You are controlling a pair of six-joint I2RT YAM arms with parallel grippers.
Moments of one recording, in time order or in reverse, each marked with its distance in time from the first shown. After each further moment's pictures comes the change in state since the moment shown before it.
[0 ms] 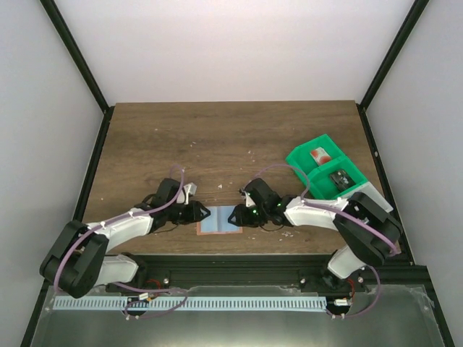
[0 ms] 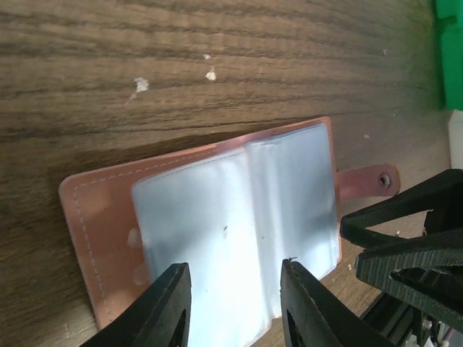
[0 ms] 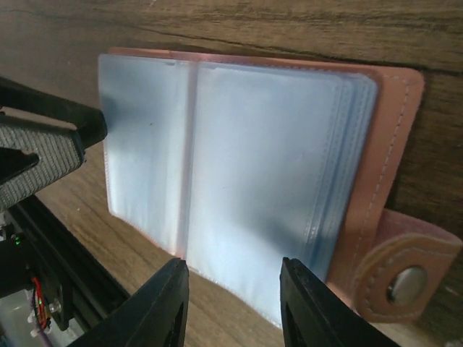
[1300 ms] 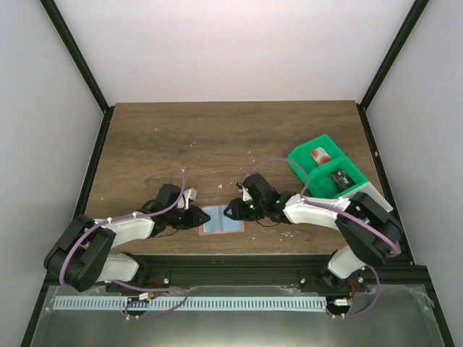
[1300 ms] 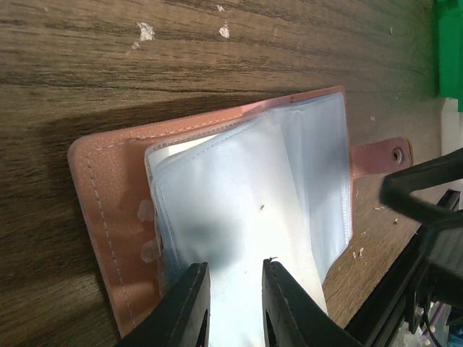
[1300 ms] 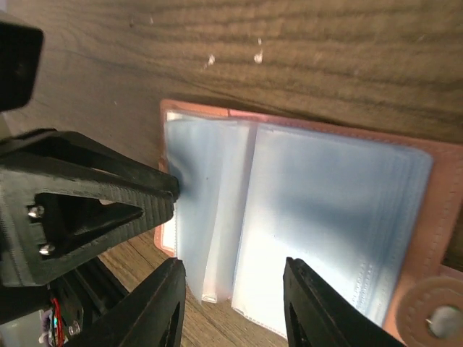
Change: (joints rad) left arm 0.003 0.052 -0.089 0.148 0.057 -0.032; right arm 0.004 0.032 0.051 0.050 0.022 -0.007
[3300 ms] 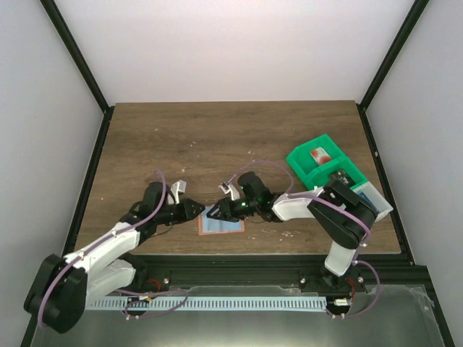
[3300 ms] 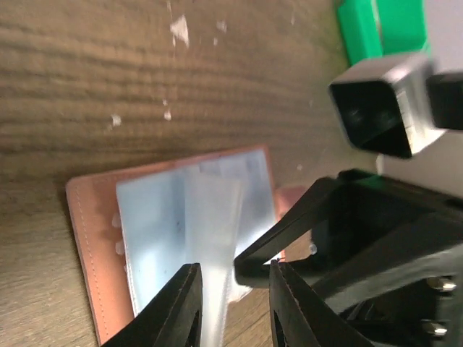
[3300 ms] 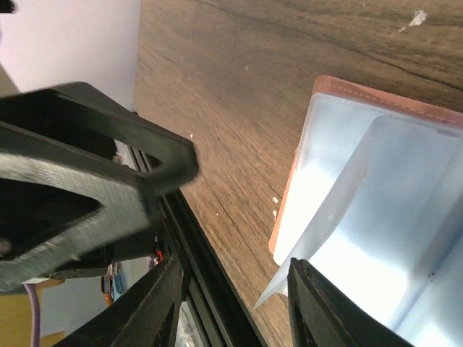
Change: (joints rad) left arm 0.021 -0.283 0.003 -0.132 -0.047 -0.067; right arm -0.017 0.169 0.011 0.378 -0.334 0.086
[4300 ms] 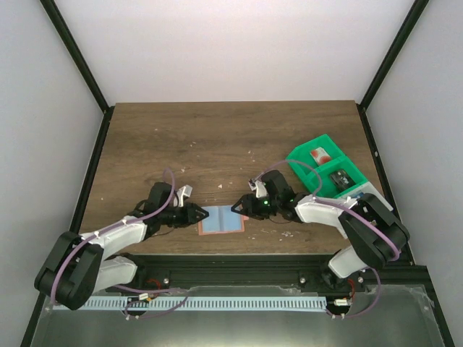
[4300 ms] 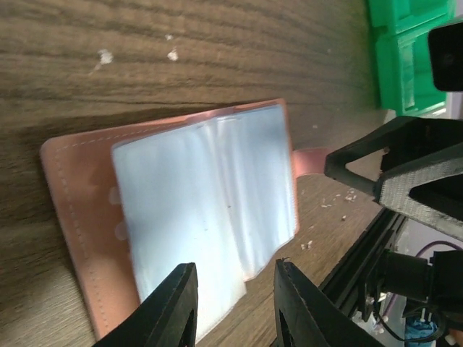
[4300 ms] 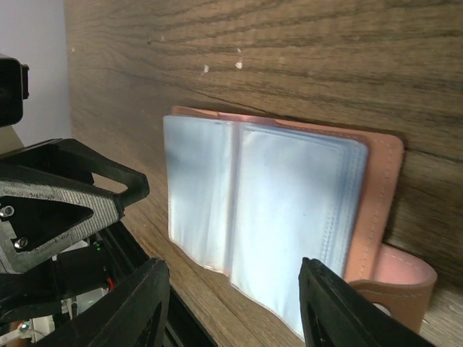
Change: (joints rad) left arm 0.035 0.131 -0.008 0.082 0.132 0.037; right arm -0.159 -0.229 -0.127 -0.261 0.114 -0.061
